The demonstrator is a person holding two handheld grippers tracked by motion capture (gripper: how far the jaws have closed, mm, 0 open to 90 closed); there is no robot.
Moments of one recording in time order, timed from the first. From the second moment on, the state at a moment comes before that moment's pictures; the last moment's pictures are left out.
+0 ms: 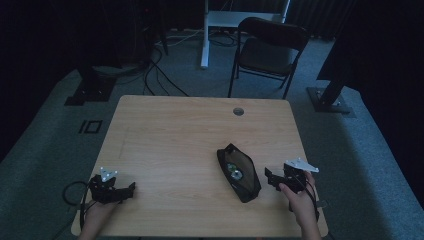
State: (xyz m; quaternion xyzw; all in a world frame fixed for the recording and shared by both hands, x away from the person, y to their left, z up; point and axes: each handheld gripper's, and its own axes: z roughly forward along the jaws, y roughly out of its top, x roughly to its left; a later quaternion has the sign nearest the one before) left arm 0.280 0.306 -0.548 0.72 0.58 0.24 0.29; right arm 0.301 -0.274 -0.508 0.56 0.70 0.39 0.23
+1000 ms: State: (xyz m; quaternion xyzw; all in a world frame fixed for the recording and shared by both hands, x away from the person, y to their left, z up) left arm 0.280 0.306 -0.548 0.72 0.58 0.24 0.29; right arm 0.289 -0.291 -0.551 0.60 0.69 0.32 0.25
